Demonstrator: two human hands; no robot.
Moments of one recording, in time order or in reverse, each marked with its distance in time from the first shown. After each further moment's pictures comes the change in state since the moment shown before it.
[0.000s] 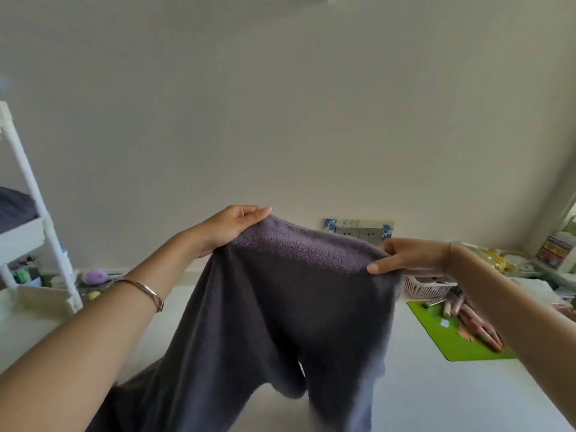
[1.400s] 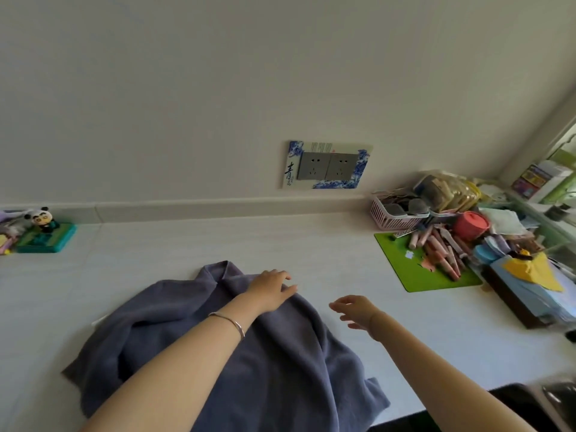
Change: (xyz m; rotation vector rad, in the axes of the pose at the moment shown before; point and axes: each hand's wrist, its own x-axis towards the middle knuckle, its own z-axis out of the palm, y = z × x) left_hand 0.081 -0.234 0.231 0.691 -0.235 -0.273; right_hand 0.064 0.271 0.102 0.300 0.426 0.697
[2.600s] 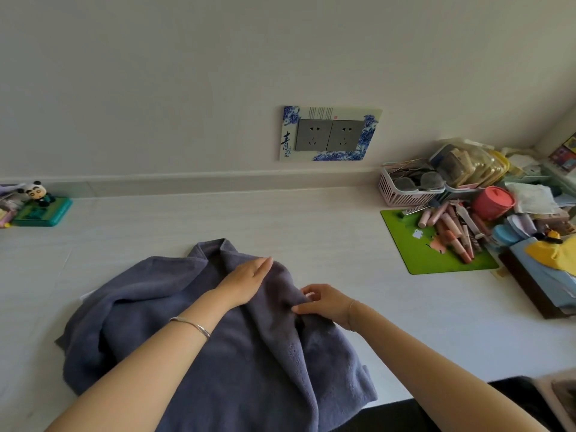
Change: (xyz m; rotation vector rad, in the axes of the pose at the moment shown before) left_hand -0.018 -0.010 0.012 -0.357 0.011 -0.140; right_hand 0.005 0.002 0.023 0.044 -0.377 -0.246
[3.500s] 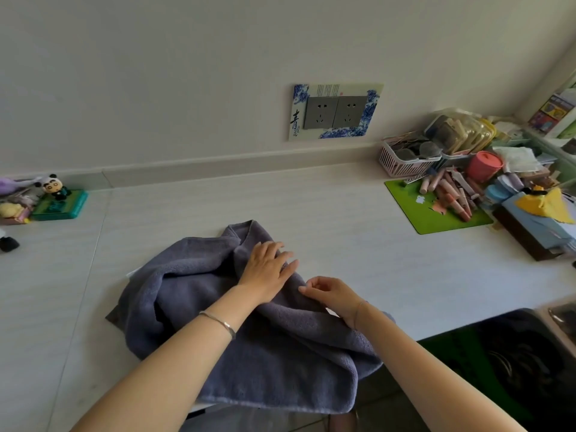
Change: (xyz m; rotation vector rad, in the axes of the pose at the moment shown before) left_hand -0.056 -0.031 0.003 0.596 0.098 0.300; right_hand -0.036 0.005 0.101 0.196 0.212 -0.038
